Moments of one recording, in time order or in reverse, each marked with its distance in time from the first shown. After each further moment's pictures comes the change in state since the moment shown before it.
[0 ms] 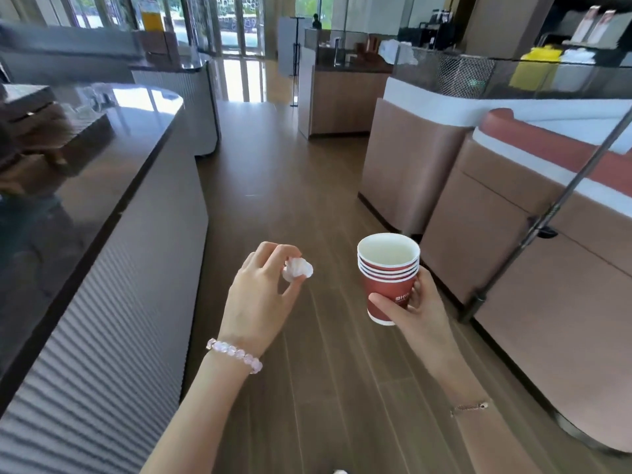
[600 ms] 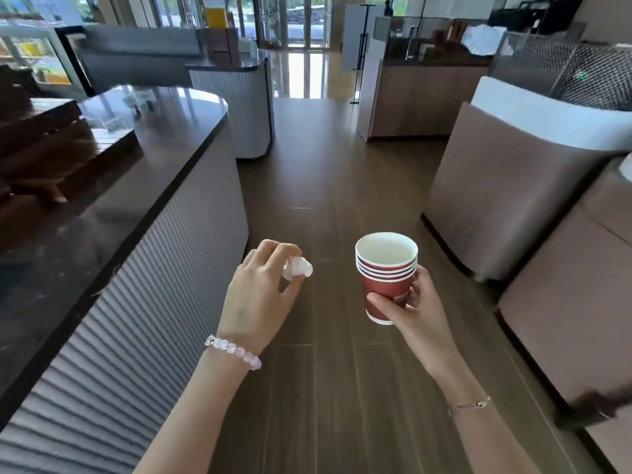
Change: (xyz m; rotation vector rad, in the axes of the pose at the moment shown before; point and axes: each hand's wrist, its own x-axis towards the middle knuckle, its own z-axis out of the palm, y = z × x) left_hand 0.276 -0.188 0.104 0.212 0.035 -0.100; right_hand 0.363 0.052 0.131 0.070 -0.230 0.006
